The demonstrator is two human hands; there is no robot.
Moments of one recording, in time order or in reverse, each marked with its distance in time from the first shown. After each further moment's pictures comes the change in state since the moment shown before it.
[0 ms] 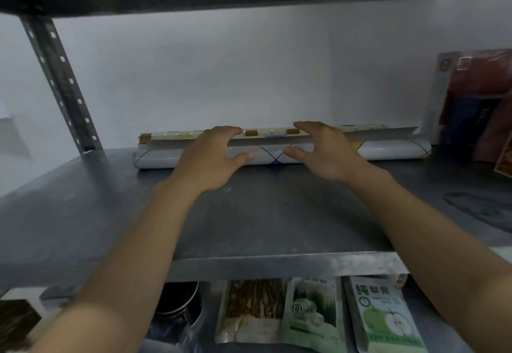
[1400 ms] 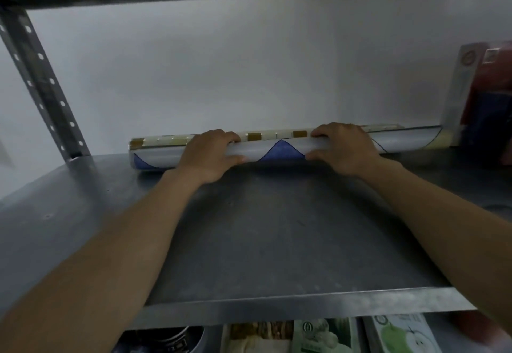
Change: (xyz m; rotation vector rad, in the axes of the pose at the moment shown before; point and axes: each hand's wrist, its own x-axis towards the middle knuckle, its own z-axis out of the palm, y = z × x) left_hand 0.067 -0.063 0.034 0.213 -0.064 0.077; right_hand 0.051 0.049 0.015 -0.306 -0.023 0.035
